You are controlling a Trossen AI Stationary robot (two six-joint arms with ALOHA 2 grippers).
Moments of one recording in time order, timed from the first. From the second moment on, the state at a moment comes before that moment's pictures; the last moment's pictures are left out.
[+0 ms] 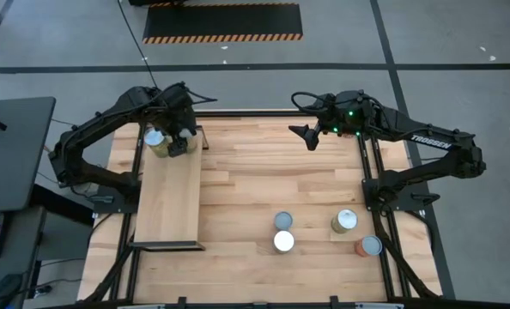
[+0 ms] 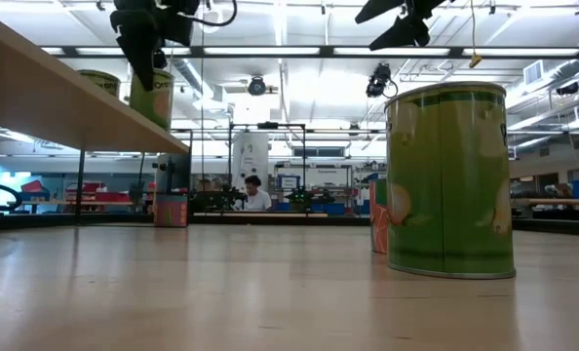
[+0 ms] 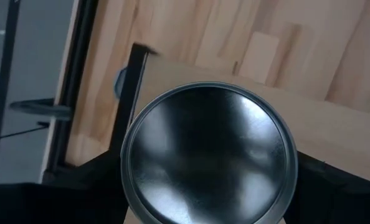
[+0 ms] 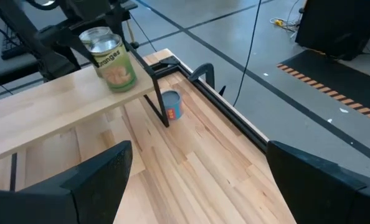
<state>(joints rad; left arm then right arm) 0.58 1.32 1.43 -1.38 -0.05 0.32 -0.30 1.11 1.19 -0.48 0.14 0.19</state>
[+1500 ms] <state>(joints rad) 0.58 1.32 1.39 -1.42 -0.06 0.29 -0.30 1.11 1.19 -0.48 0.10 0.19</state>
